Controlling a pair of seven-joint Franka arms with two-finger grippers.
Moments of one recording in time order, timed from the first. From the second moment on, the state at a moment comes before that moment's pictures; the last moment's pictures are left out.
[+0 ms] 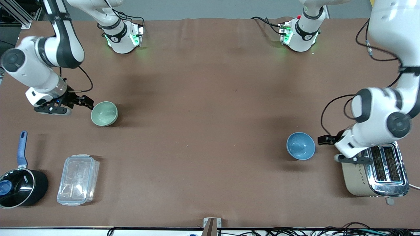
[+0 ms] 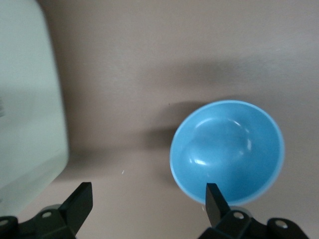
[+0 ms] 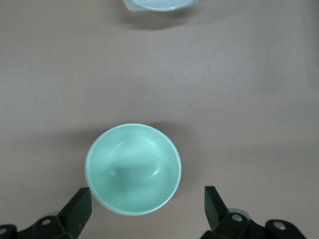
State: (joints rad) left arm 0.06 0.54 -0.11 -1.67 0.04 2.14 0.05; right arm 0.02 -0.02 -0.14 -2.42 -0.03 2.42 -0.01
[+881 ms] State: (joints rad) left arm 0.05 0.66 -0.13 -1.67 0.03 2.19 0.05; right arm 0.01 0.24 -0.18 -2.48 -0.03 2.65 -0.03
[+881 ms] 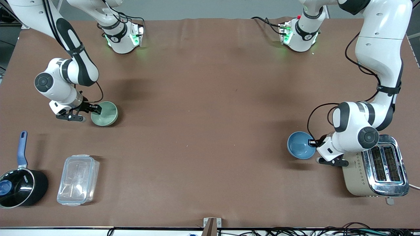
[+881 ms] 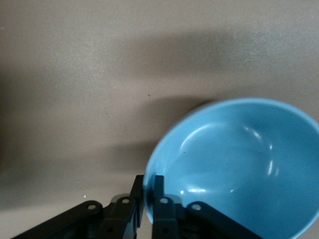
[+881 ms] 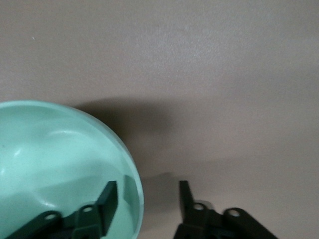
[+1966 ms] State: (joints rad) left arm -0.46 0.80 -0.32 -1.45 0.03 2.26 -0.72; right arm 0.05 0.12 -0.17 -1.97 0.10 1.97 0.06
